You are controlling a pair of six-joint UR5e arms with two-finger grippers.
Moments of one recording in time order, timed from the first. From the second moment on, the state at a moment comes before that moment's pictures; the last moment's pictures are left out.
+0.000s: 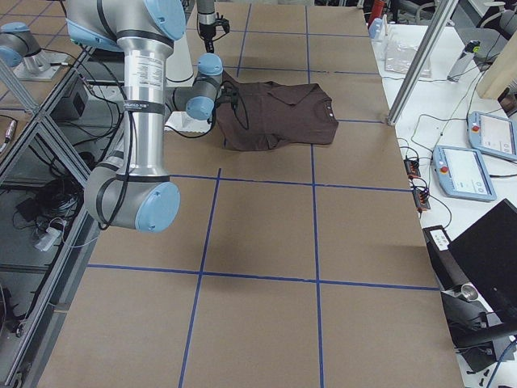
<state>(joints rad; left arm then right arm) 0.02 -1.70 -2.47 -1.44 -1.55 -1.94 0.33 -1.63 2.38 -1.30 1.95 1.31</state>
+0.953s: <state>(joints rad) -0.53 -1.94 -2.16 -1.45 -1.66 -1.45 0.75 -1.17 1.89 -1.30 1.99 0.96</state>
